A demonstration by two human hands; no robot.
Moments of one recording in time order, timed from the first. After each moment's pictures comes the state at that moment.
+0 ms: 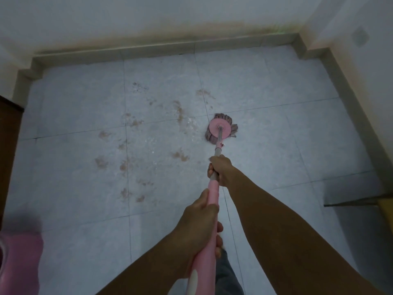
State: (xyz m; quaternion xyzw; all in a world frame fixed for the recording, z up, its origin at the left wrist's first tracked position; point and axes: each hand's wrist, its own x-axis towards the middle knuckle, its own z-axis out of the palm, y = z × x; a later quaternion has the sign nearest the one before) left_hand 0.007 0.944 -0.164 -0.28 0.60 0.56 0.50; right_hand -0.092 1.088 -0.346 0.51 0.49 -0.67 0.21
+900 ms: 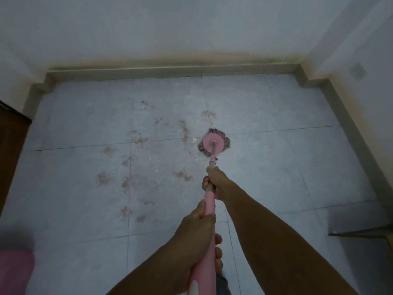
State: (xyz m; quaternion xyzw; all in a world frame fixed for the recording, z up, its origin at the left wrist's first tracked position) left_hand -0.038 0.916 -0.142 -0.29 0.59 0.57 0.50; right_hand -0.138 1.051 -0.337 0.47 0.47 -0.72 0.22
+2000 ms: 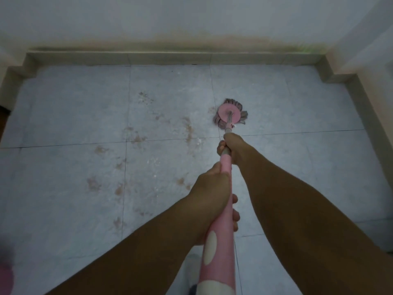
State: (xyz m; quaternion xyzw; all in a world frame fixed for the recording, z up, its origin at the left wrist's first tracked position) left_hand -0.232 0.961 -0.214 -0.28 0.59 0.59 0.47; right_hand -0.348 1.107 -0.397 0.50 0.50 -0.68 0.17
